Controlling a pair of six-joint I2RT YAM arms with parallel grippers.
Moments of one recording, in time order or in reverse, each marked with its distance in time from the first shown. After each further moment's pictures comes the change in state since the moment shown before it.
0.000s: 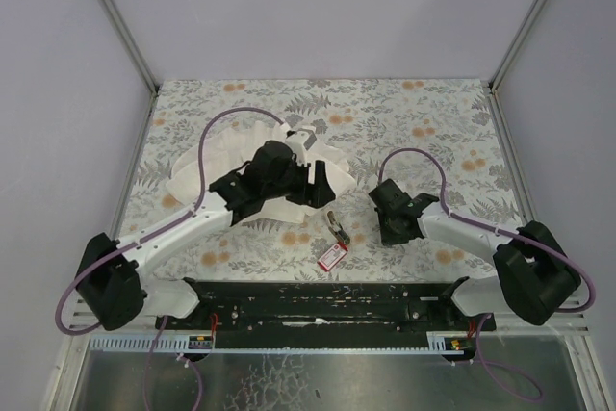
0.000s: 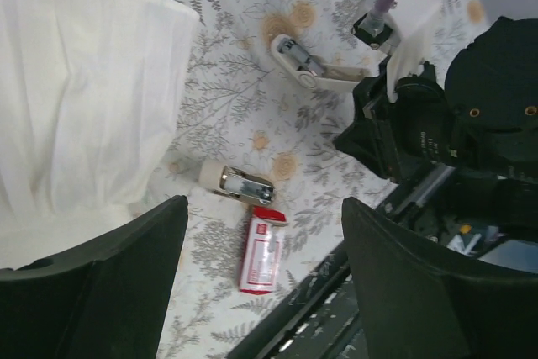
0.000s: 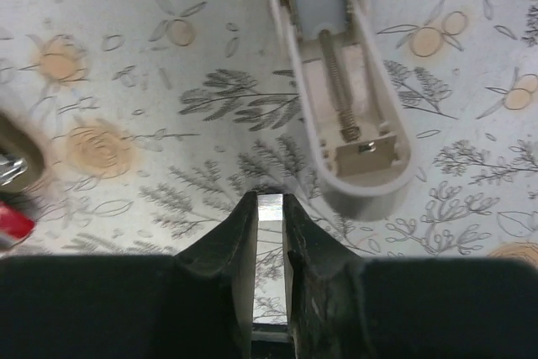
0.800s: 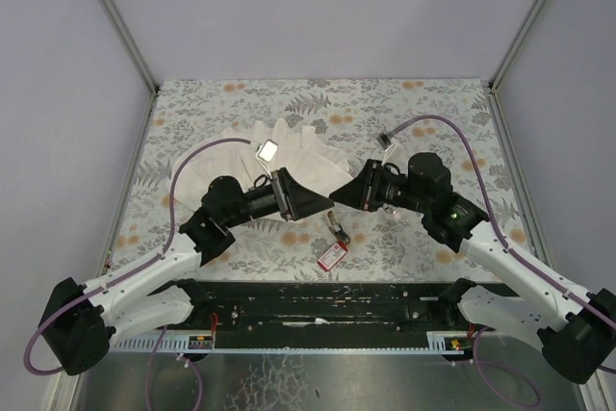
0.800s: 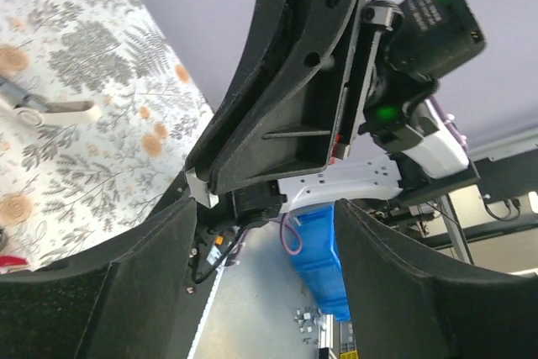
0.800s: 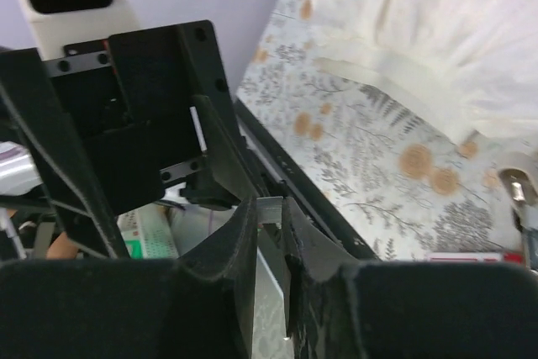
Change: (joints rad) left arm -0.002 -0.360 -0.428 0.700 0.284 -0.612; right arm 0.000 -0.392 0.108 0.494 -0.627 0.298
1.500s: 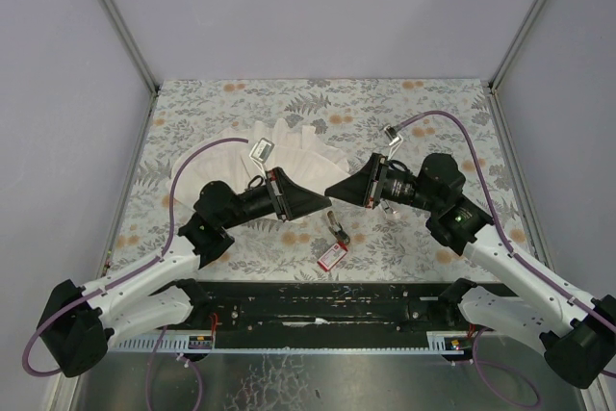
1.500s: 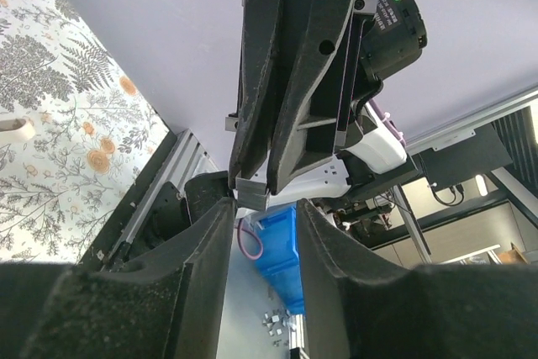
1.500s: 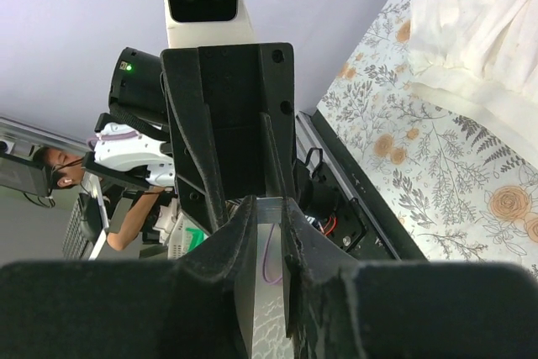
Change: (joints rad) left arm -0.006 -0.027 -0.024 0.161 0.032 -0.101; right arm 0.000 -0.037 -0.003 0.227 -0.134 0.153
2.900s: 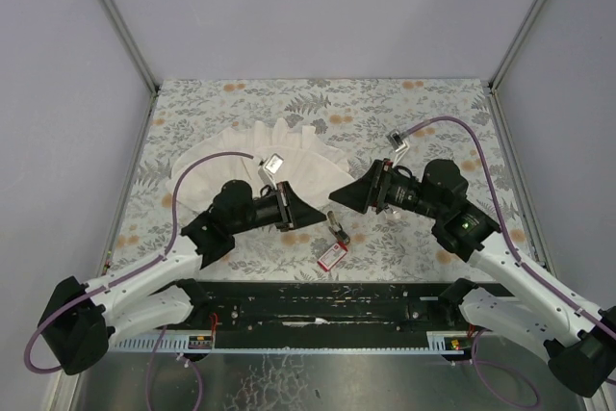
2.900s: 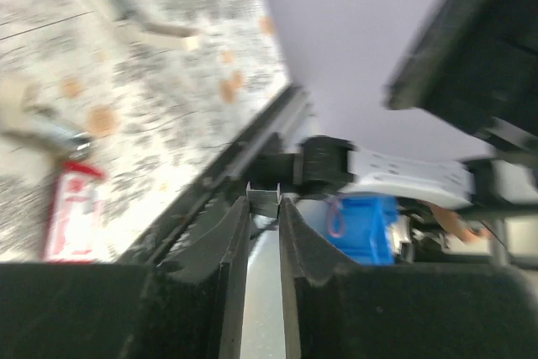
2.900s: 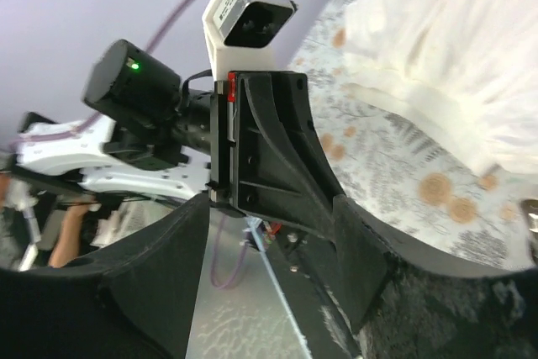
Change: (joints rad) left arm -0.001 0.007 -0.032 -0.295 -0.060 0.095; right arm 0.000 -0.065 -0.026 -0.097 0.084 -0.116
